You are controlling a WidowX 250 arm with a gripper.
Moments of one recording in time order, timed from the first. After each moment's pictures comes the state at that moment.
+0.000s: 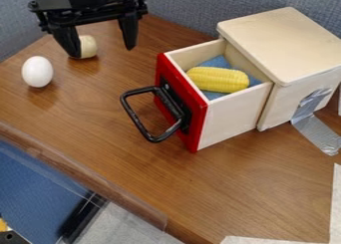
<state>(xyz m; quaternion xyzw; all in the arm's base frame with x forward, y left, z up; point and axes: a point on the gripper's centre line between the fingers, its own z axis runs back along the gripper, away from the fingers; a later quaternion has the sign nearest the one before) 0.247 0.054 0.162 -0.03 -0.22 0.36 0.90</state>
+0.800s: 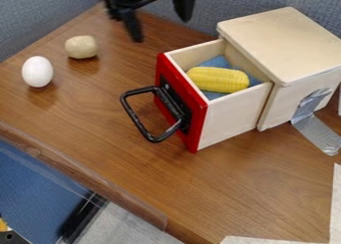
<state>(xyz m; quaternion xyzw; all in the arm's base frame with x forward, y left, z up) 0.303 0.009 0.179 -0.09 -0.20 0.51 0.83</state>
